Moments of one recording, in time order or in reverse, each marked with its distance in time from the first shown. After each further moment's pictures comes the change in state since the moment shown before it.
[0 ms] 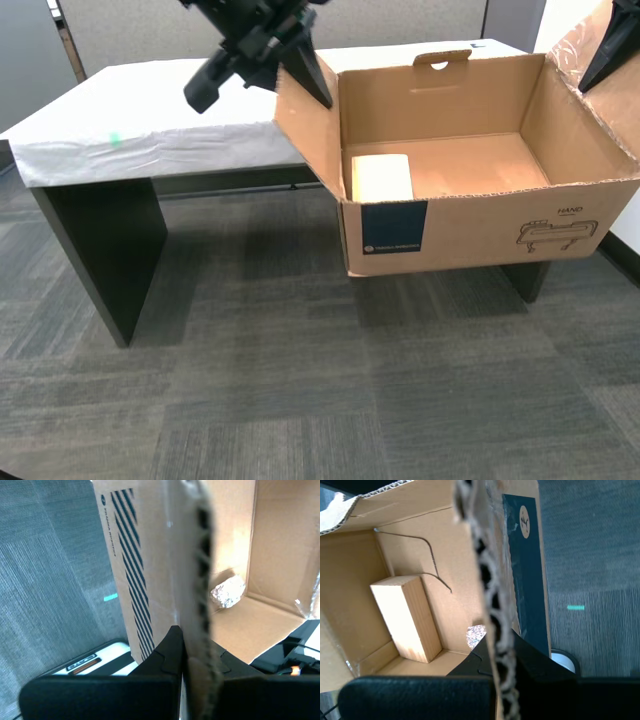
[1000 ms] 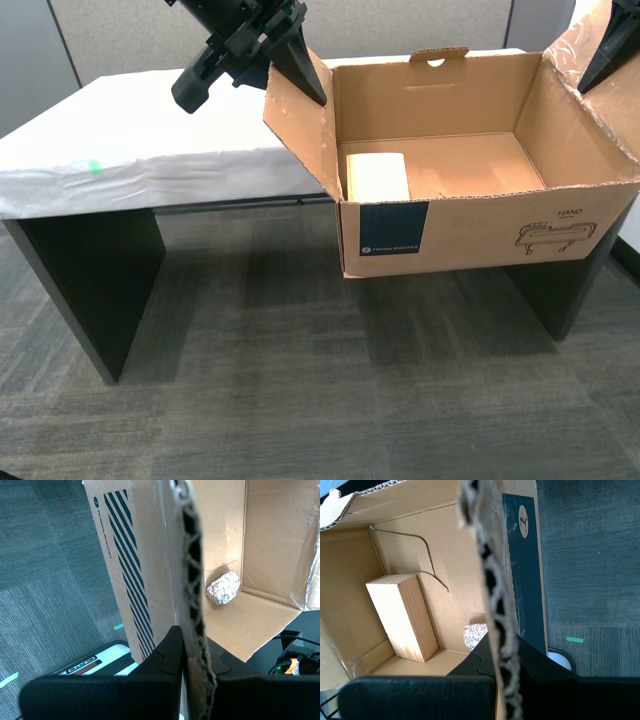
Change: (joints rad) arm 0 0.005 0.000 0.000 -0.012 -0.003 -0.030; arm 1 -0.005 -0.047 -0.043 0.016 0.000 0.023
